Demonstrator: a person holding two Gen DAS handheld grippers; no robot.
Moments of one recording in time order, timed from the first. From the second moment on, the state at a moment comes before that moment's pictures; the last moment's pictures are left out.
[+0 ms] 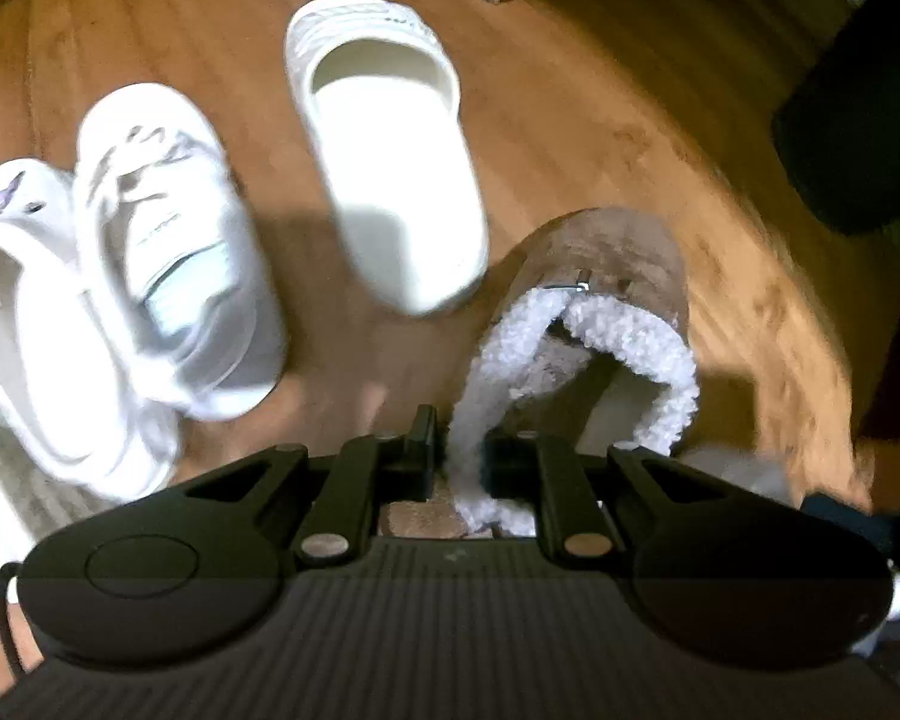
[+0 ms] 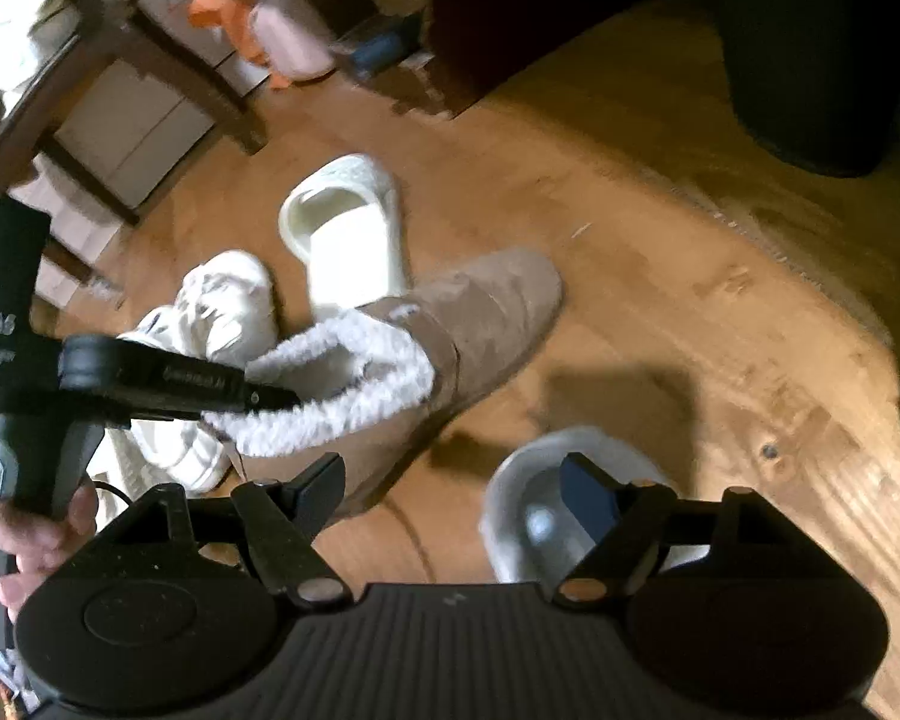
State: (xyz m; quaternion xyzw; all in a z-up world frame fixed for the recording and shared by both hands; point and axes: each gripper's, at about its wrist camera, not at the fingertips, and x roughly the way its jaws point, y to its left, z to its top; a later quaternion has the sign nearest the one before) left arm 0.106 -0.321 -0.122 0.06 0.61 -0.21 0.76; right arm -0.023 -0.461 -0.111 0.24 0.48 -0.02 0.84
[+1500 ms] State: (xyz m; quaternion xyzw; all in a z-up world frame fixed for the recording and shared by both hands) left arm -0.073 -0.101 -0.127 0.07 0.62 -0.27 0.73; right arm -0.004 -0.303 -0.136 0.07 0.57 0.09 0.81
